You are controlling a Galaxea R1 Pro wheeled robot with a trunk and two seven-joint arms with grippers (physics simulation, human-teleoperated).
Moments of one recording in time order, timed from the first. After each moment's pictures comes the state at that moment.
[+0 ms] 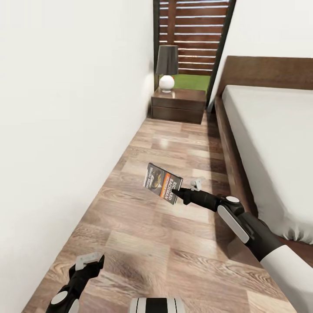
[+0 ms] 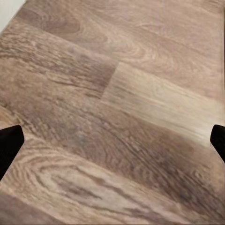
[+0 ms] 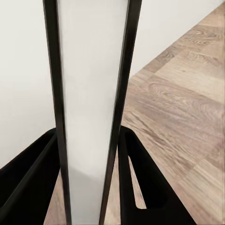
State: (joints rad) left arm -0.13 0.07 -0.01 -1.11 0.23 0.11 0.09; right arm -0.78 -0.29 0.51 -1.15 -0.63 0.31 0.48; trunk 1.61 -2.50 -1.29
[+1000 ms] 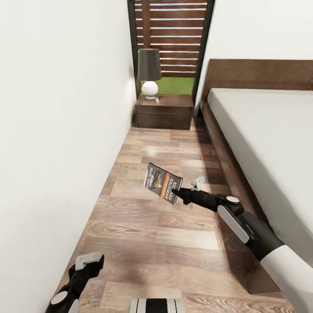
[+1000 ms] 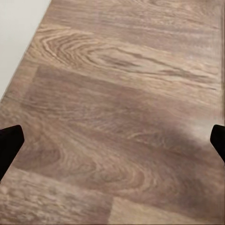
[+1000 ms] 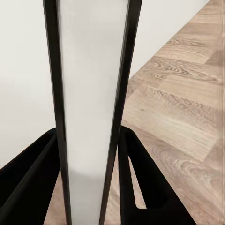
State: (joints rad) left arm -0.13 0.07 -0.01 -1.11 0.23 0.10 0.09; right arm -0.78 -0.29 0.51 -1.15 -0.63 0.31 0.47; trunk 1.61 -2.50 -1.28
